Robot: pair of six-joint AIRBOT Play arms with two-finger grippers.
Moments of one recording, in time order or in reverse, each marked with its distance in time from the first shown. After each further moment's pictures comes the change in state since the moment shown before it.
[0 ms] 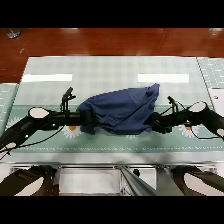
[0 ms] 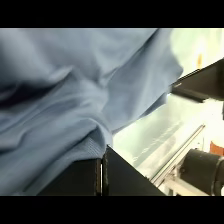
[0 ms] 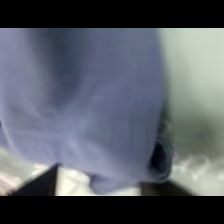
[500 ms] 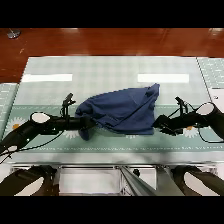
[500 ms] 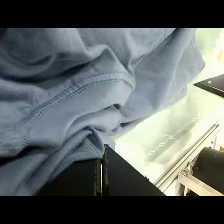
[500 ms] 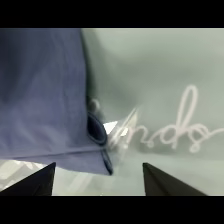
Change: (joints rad) left arm 0.000 -0.002 -0.083 0.002 0.029 -0.002; right arm -0.079 0.101 -0.020 -0.172 0.052 0.078
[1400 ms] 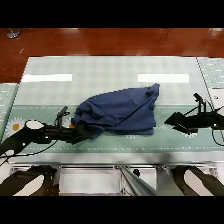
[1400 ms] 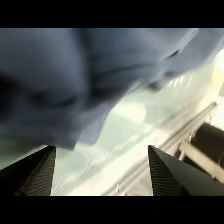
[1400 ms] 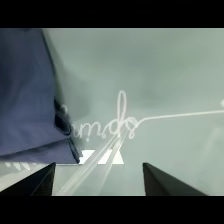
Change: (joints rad) left arm 0.142 -0.001 -0.150 0.093 -0.122 -0.054; right arm -0.202 0.149 0.021 -0.082 0.097 -0.079
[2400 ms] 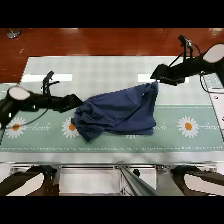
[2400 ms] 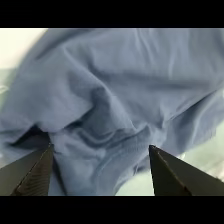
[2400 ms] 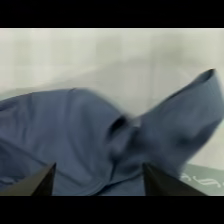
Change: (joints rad) left arm 0.146 -0.106 0.524 0.327 -0.107 -0.131; right arm 0.312 -0.399 0.802 -0.023 -0.005 0.145
